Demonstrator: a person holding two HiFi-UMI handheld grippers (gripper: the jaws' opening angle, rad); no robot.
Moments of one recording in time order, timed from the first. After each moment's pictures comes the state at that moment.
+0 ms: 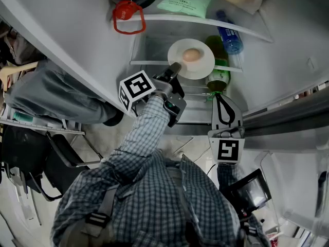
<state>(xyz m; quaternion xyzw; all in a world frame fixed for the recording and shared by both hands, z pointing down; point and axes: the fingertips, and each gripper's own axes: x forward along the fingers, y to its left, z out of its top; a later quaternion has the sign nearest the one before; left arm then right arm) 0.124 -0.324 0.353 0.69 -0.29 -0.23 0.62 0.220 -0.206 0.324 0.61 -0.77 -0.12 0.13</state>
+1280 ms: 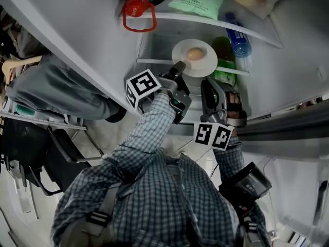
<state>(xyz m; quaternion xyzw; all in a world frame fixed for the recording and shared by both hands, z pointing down) 0.116 -0.340 0.369 0.66 -0.31 -0.26 0.63 0.174 -0.264 0.355 0.51 -0.68 -0.33 0.40</state>
